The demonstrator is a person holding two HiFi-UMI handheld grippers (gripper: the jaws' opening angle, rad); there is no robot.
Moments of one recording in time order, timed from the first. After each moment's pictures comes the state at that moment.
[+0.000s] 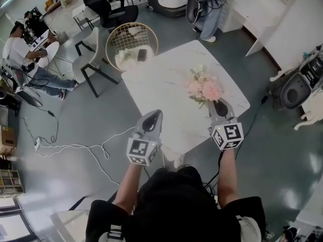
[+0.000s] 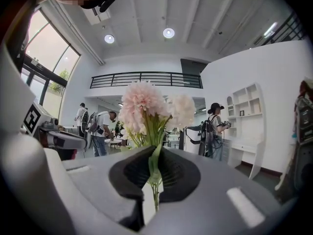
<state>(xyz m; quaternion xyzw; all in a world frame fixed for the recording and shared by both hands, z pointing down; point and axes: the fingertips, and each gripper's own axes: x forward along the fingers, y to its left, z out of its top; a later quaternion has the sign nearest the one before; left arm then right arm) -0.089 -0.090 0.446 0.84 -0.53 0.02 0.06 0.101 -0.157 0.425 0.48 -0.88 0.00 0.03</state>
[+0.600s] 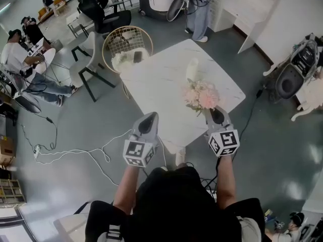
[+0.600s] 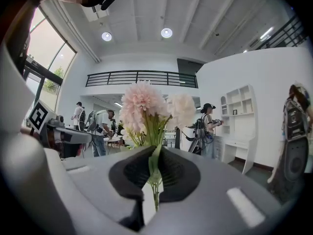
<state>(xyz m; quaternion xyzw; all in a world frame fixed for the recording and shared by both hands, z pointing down) -0.105 -0.026 0.440 0.86 -0.51 0.01 0.06 0.096 -0.063 0.436 0.51 -0.86 0.02 0.04</state>
